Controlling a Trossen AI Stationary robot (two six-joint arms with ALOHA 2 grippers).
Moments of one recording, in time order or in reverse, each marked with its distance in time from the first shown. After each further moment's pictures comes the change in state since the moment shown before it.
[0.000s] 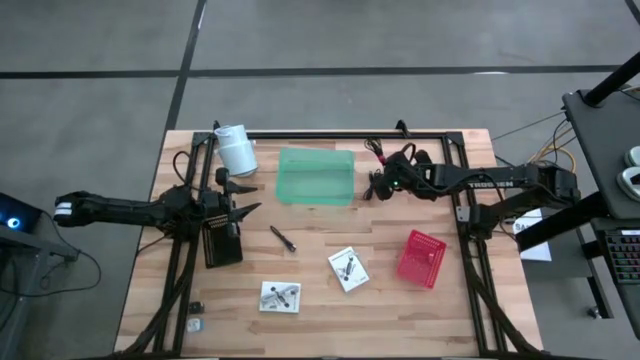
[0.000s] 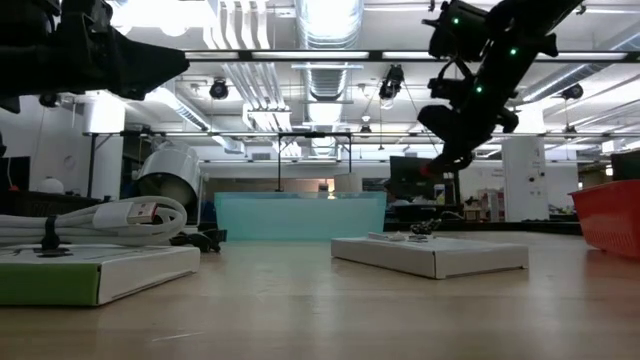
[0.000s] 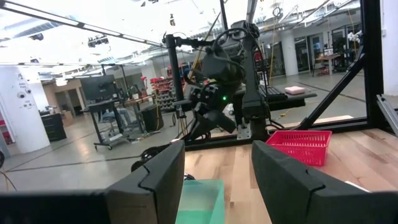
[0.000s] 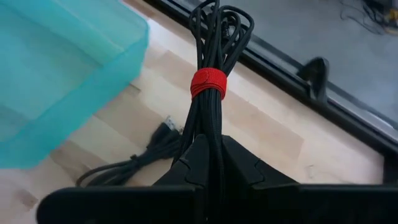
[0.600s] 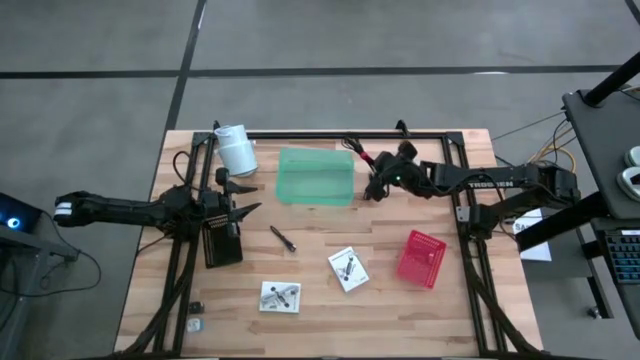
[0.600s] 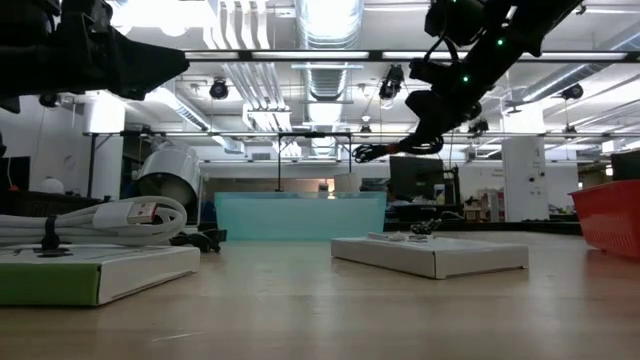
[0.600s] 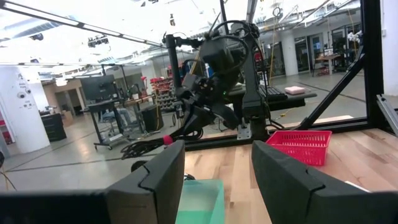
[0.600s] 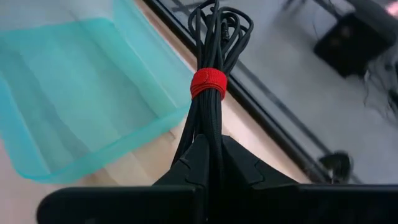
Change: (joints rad) left arm 0.000 0.000 0.000 0.000 0.000 0.000; right arm -0.001 0.000 0.000 0.271 -0.087 -0.415
